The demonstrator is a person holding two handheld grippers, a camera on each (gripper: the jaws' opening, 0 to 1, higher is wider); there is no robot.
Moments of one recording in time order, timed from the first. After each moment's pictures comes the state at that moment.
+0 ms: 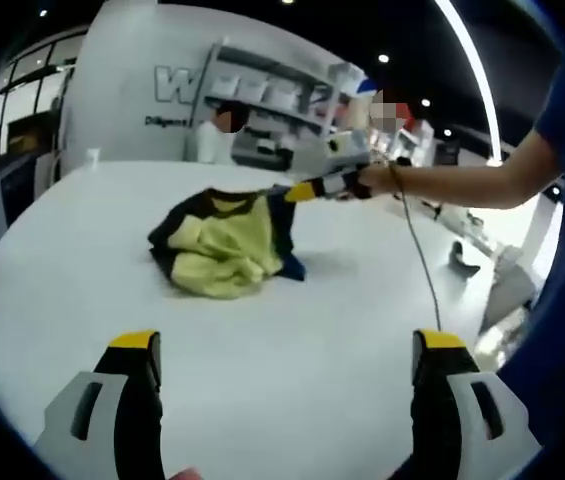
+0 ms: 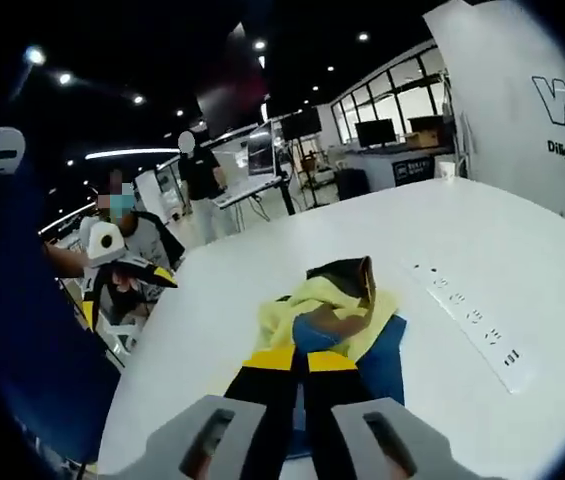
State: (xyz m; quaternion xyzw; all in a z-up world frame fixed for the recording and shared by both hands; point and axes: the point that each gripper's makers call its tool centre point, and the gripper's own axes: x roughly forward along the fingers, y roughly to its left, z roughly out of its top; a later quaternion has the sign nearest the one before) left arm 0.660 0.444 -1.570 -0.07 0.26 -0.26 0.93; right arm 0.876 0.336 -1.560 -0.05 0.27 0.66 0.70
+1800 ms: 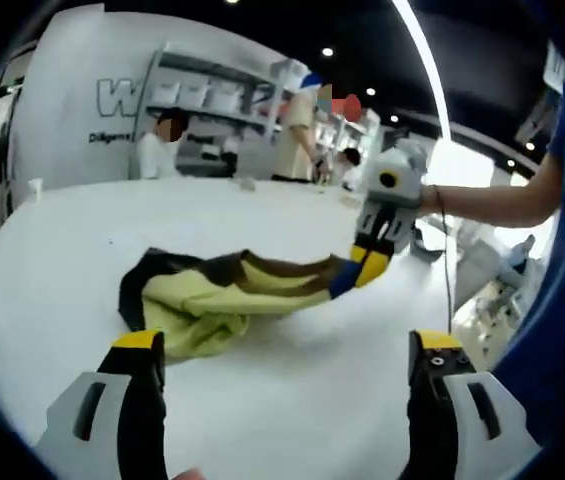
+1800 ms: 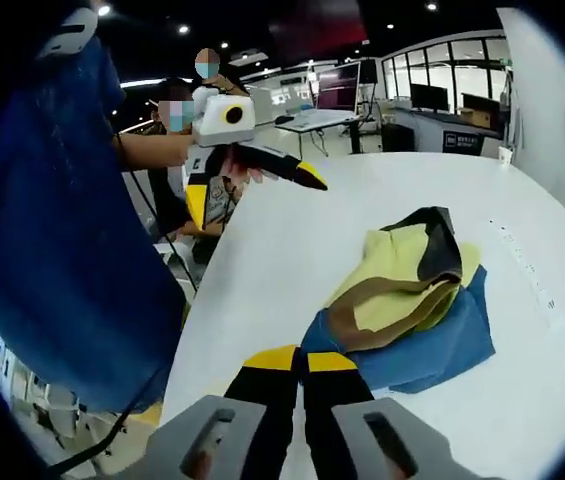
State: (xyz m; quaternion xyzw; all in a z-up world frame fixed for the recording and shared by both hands) left arm 0.683 0.395 -1.549 -0.03 0.23 -0.38 0.90; right arm 0.689 0.265 -1.579 -0.18 0.31 0.69 0.63
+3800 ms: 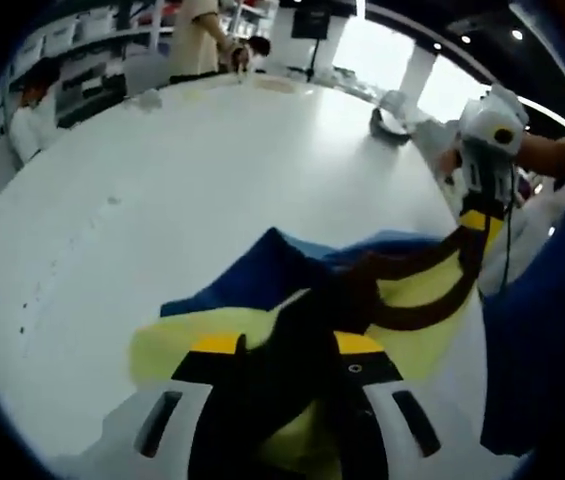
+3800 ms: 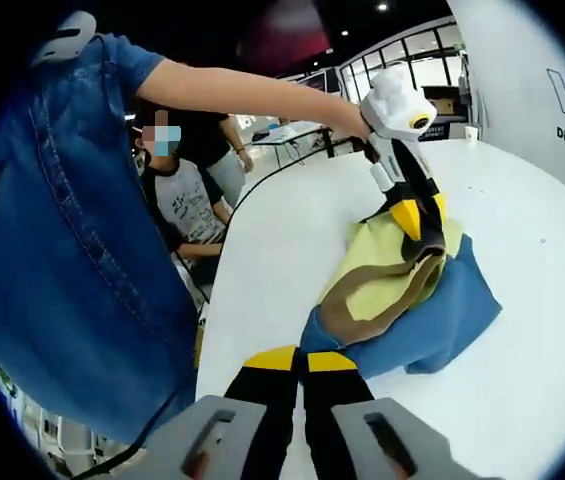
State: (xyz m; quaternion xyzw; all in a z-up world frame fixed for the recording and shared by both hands) left arm 0.834 0.336 -1.626 0.16 0.37 -0.54 0.73; right arm 0.652 0.233 -1.590 -0.12 0.33 0.65 0.68
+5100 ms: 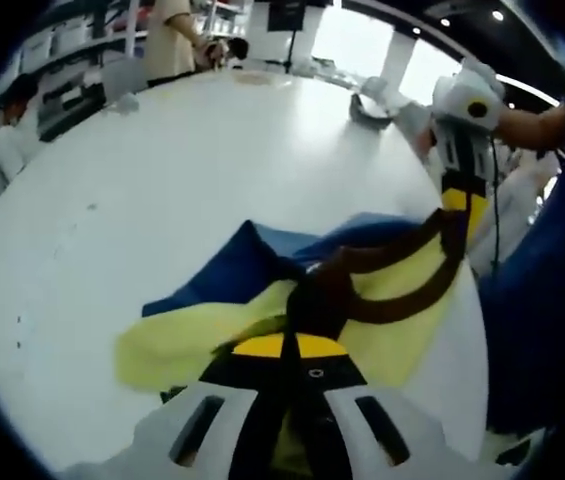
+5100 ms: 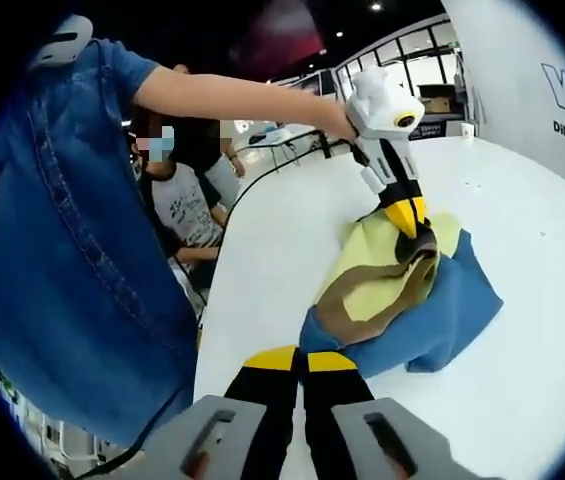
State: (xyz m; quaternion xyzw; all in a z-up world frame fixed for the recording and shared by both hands) left arm 0.806 0.332 -1.636 0.19 0.39 -0.58 0.69; right arm 0.653 0.236 -1.593 -0.10 0.33 0.65 0.68
